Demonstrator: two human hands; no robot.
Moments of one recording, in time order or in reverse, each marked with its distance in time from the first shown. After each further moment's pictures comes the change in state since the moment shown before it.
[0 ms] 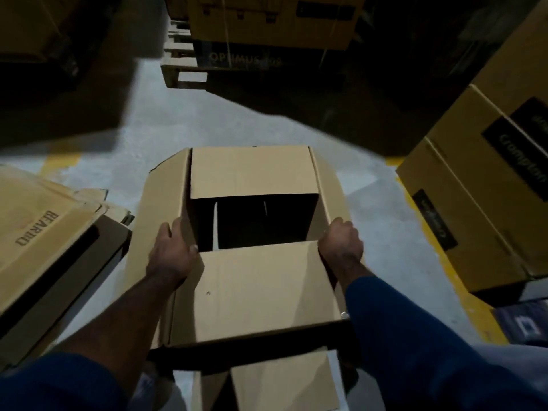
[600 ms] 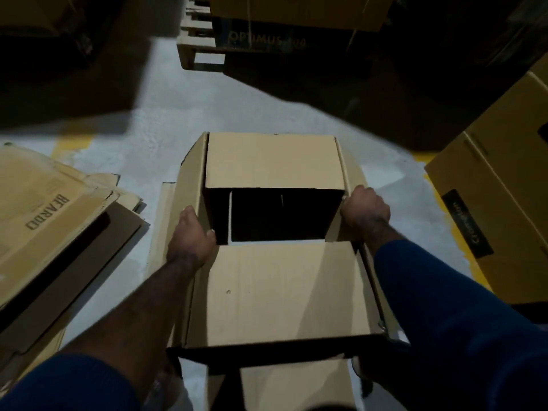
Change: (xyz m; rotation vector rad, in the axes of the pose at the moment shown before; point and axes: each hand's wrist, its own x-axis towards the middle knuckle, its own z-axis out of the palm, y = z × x) left_hand 0.034 0.004 0.017 -0.124 0.015 -0.102; right_hand 0.085 -0.027 -0.006 -0.062 0.092 -0.100
